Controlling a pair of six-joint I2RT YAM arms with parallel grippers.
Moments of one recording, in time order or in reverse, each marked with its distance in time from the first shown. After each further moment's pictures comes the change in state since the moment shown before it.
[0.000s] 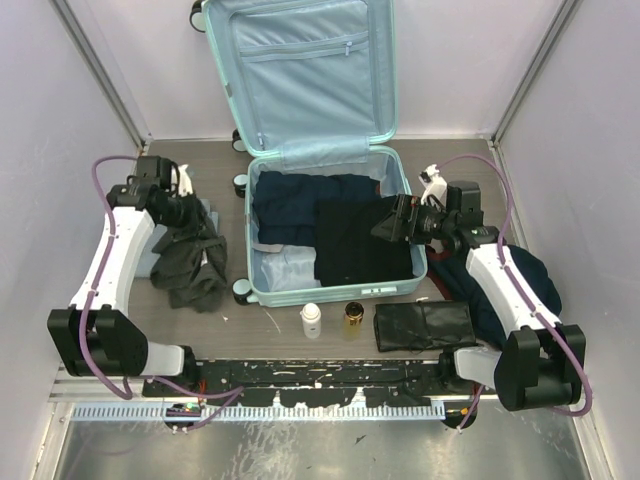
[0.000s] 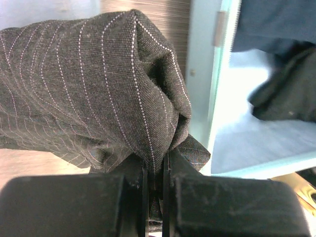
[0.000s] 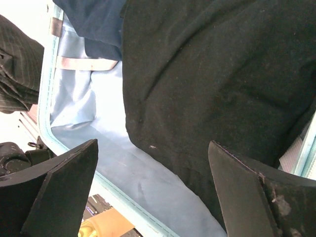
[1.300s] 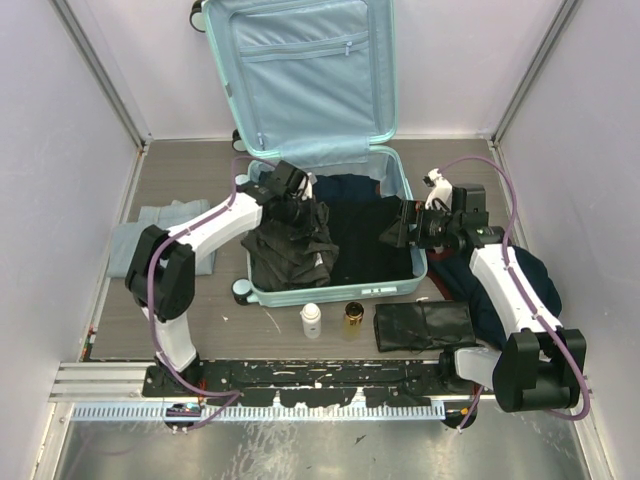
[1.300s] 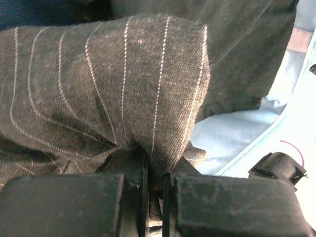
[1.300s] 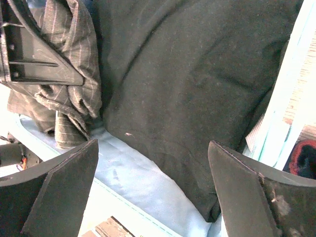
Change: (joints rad) left arm -0.612 0.459 0.160 0.428 0.160 -0.407; right arm -0.039 -0.010 0.000 -0.099 0.037 -0.121
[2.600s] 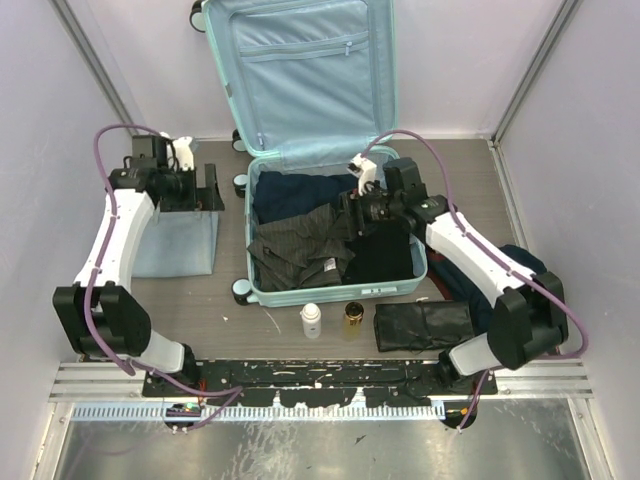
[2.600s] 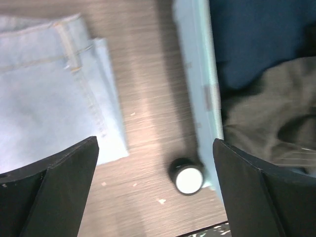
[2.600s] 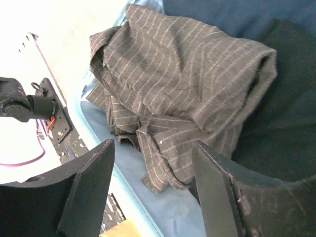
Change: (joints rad) left arm 0.606 -0.338 0.000 -0.253 -0.047 0.617; right arm 0.366 0.238 0.272 0.047 -0.041 -0.042
